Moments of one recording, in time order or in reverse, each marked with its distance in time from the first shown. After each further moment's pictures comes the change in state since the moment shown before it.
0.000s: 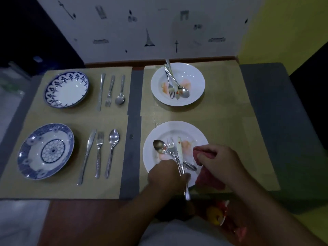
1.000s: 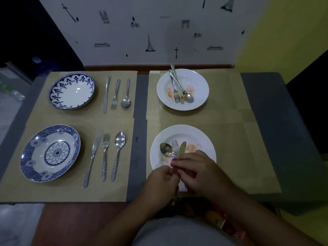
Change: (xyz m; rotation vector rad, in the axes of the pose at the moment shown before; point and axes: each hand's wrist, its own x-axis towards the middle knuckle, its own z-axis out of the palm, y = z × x) left_hand -0.046 -0.039 -0.042 -0.792 -0.099 0.004; right_hand -0.024 -0.029 0.053 -0.301 -0.011 -0.755
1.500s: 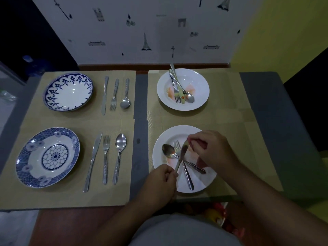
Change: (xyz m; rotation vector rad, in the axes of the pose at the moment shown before) left_hand 0.014 -0.013 -0.017 0.135 -0.004 0.086; right_hand 0.046 0.034 -0.016 -0.055 0.068 0.276
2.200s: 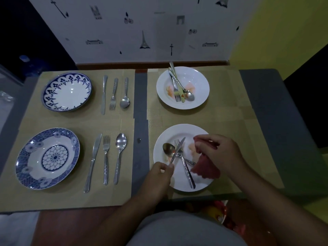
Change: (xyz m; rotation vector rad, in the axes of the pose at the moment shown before) left_hand 0.005 0.006 -0.008 -0.248 -0.035 -0.286; right_hand -0.015 -0.001 -0.010 0.285 0.015 0.391
